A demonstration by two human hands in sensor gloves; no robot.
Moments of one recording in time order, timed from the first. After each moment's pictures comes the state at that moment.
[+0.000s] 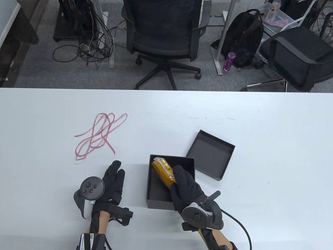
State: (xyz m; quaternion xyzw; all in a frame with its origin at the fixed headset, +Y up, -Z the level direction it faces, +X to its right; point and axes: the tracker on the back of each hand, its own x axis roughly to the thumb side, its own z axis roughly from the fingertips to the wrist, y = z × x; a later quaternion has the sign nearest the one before) left_hand -0.216 -0.788 -0.159 -0.02 0.08 0.47 0.88; right_hand 0.081 -0.681 -0.134 0.28 -0.17 0.93 0.18
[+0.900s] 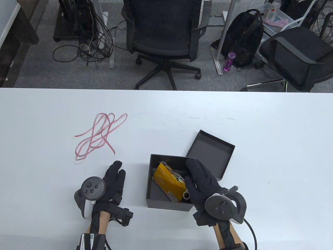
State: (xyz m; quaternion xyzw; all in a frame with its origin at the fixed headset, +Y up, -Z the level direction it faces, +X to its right) left_hand -0.214 -0.790 -0.160 -0.02 0.08 0.47 0.88; right_hand 0.146 -0.656 -0.158 0.20 -0.17 0.93 0.28
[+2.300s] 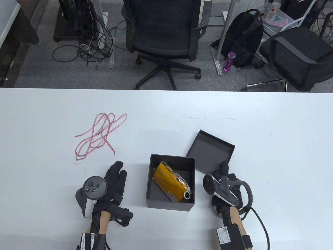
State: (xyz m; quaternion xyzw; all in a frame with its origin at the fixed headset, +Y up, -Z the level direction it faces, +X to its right) left_hand -0.213 -0.791 -0.161 -0.03 0.07 0.45 0.89; right_hand 0.184 -0.782 -0.209 0.05 0.07 0.99 -0.10
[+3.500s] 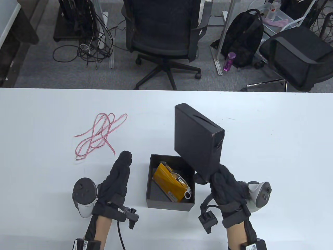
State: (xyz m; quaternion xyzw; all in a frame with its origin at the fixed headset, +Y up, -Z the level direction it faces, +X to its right) left_hand -0.185 -0.706 -0.150 0.05 -0.10 0.64 0.76; right_hand 0.172 -0.655 -0.166 0.29 -0.05 0.59 0.75
